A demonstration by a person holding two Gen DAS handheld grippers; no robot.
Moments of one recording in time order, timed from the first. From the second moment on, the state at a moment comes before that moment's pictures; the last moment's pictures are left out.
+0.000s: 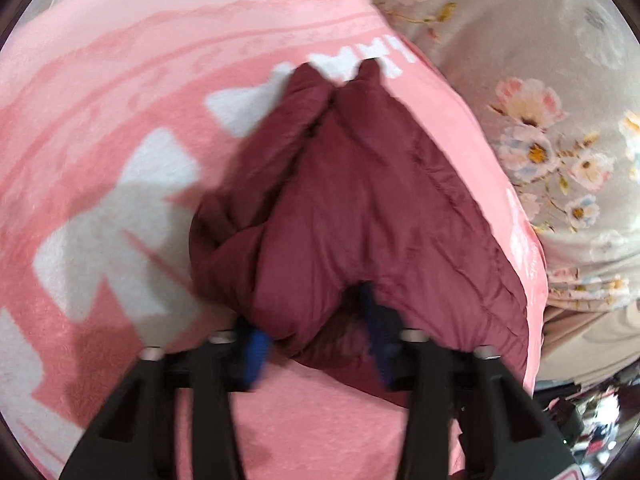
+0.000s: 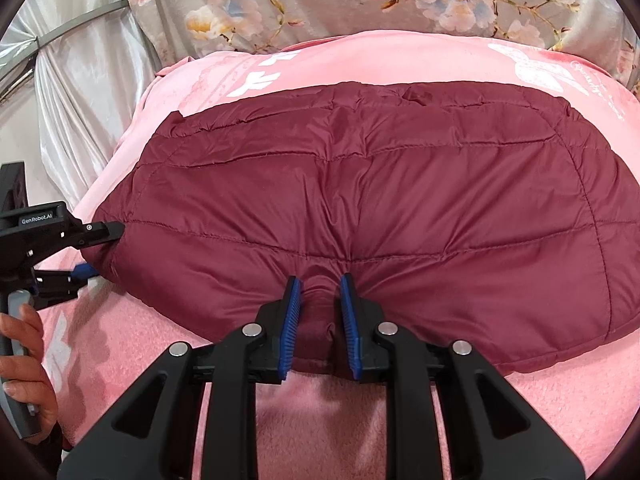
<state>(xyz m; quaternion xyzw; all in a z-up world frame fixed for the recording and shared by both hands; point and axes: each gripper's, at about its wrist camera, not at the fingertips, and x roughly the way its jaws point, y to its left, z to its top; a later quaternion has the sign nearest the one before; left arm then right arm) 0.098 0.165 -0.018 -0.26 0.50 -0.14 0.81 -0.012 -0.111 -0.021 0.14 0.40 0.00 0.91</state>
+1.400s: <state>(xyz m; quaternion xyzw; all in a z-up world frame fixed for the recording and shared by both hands) -0.004 -0.106 0.073 0.04 0.45 -0.41 0.79 -0.115 -0.276 0.067 0.26 0.30 -0.10 0.91</state>
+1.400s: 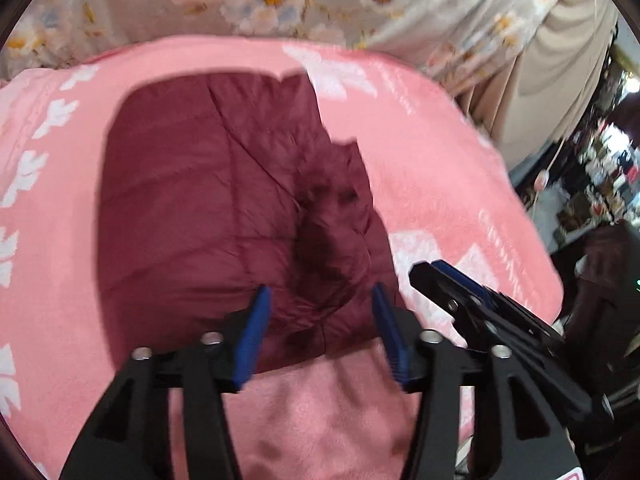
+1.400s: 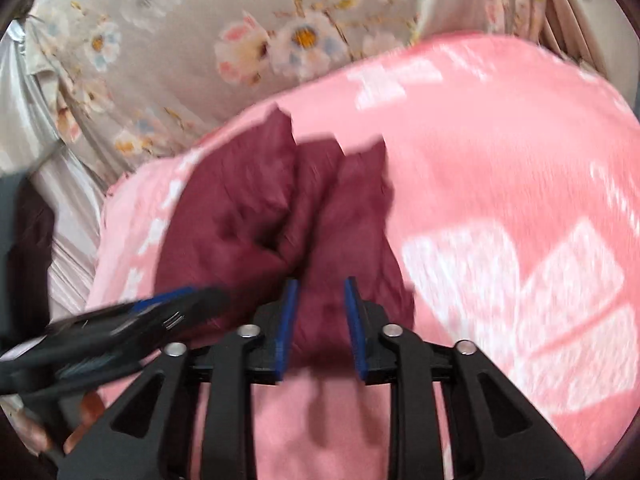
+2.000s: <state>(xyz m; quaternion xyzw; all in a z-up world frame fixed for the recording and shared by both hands) 0.060 -0.067 0.068 0.07 0.46 -0.26 0.84 -0.091 -0.268 0.063 0.24 0.33 -0.12 0.91</state>
